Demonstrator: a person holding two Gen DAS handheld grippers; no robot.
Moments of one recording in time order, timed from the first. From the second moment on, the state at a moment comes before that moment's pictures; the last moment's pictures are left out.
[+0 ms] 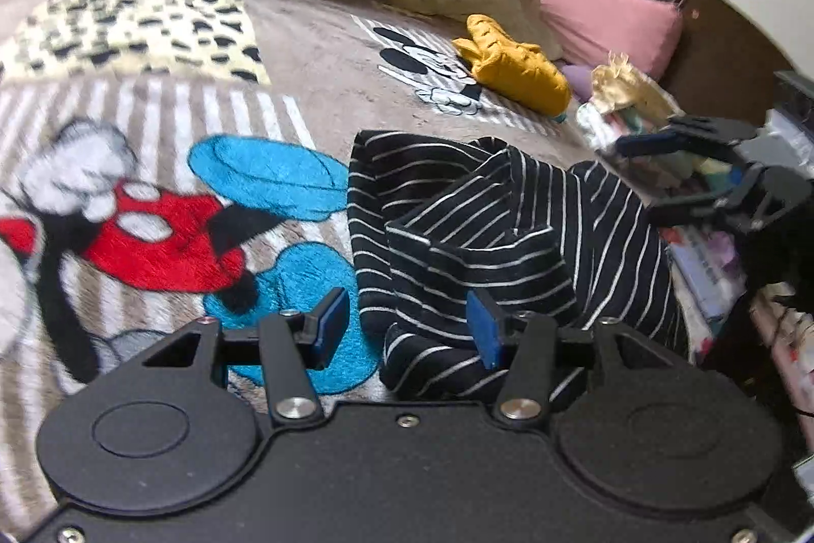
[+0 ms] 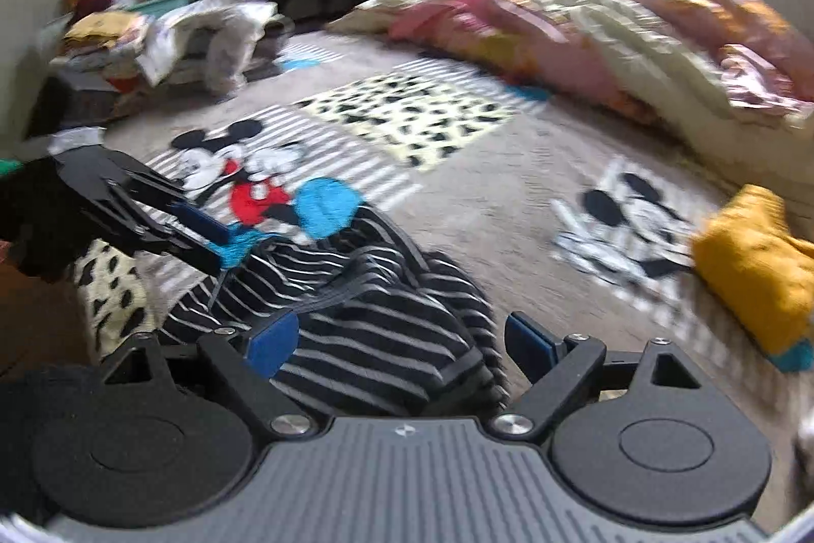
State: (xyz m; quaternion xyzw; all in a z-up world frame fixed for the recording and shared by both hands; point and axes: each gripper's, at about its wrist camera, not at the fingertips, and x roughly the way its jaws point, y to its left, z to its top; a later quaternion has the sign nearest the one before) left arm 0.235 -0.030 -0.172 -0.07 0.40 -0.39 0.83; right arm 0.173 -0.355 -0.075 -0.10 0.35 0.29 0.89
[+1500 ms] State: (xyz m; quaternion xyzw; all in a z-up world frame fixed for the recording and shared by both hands) left arm 0.002 -0.083 -0.100 0.30 0.19 -0.50 0.79; right arm 0.013 -0.337 -0.070 -0.40 0.30 0.33 0.80
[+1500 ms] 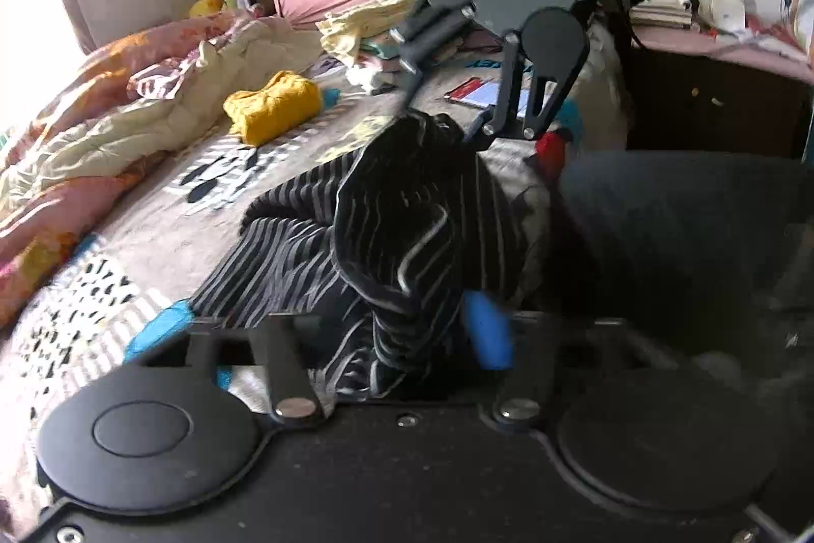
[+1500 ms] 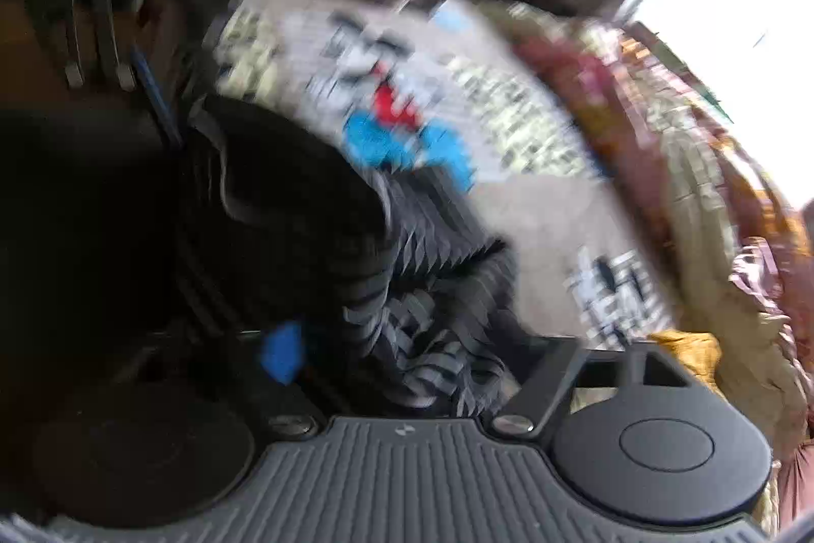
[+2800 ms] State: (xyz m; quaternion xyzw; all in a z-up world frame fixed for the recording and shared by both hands) left arm 0.204 -0.150 0.135 0.45 -0.03 -0.22 0.87; right arm 0.190 -0.361 0.156 -0.43 0.07 0.06 0.90
